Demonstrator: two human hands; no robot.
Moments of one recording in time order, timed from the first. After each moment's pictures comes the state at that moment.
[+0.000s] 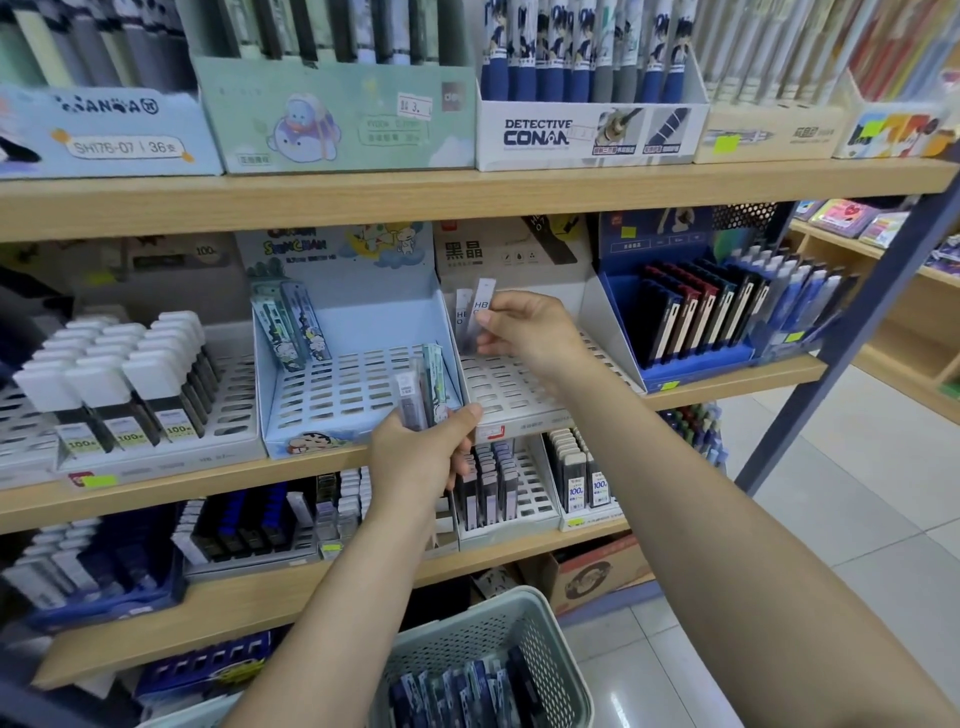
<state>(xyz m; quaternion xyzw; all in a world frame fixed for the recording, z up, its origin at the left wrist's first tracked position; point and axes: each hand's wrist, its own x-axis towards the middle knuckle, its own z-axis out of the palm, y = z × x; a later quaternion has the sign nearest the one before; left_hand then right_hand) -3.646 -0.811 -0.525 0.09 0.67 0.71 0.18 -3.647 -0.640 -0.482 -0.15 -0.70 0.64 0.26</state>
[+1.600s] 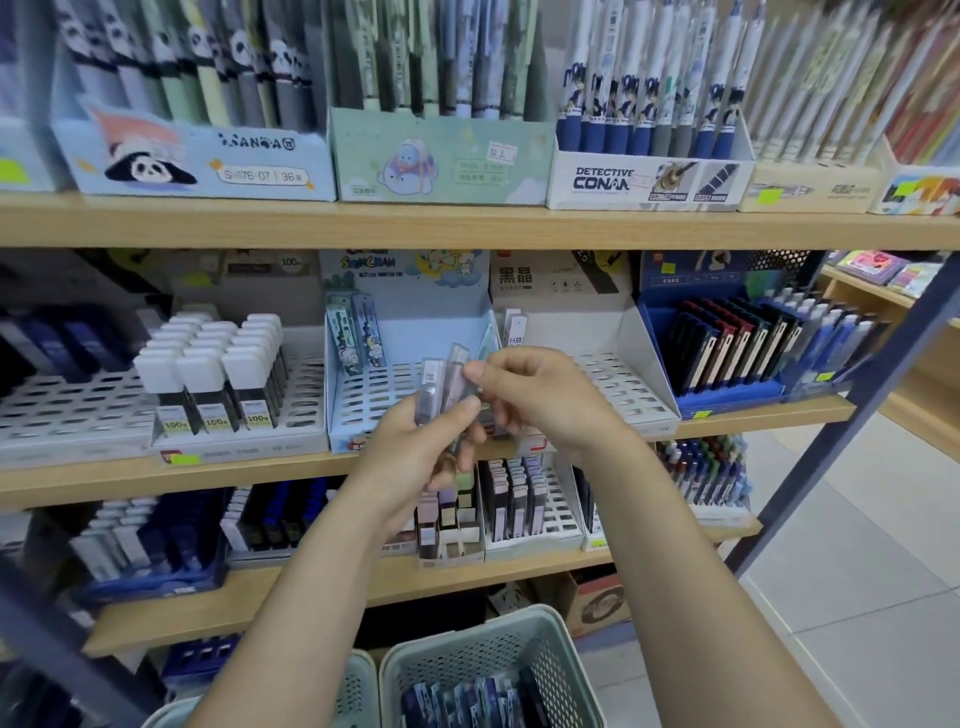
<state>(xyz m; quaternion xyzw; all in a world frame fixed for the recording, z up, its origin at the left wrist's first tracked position) -3.669 -0.872 -0.497 0.26 0.60 0.70 0.27 -3.604 -0.727 -0.458 -0.10 -0.78 0.60 0.16</state>
